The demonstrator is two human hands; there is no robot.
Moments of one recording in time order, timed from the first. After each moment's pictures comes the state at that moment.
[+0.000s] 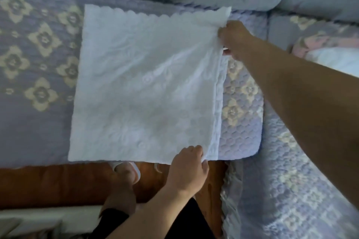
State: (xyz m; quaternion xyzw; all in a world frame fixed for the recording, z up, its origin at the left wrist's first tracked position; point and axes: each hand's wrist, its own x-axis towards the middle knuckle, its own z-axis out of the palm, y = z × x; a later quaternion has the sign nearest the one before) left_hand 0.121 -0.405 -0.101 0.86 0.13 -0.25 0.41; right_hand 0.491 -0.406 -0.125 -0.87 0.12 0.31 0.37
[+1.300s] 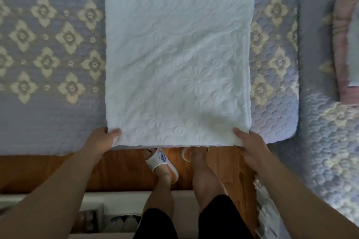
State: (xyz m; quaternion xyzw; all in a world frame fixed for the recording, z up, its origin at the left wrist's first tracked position) left_hand 0.031 -0.153 -0.179 0.66 0.58 -0.29 0.38; right_hand 0.163 -0.568 -0.187 -0.61 0.45 0.39 0.53
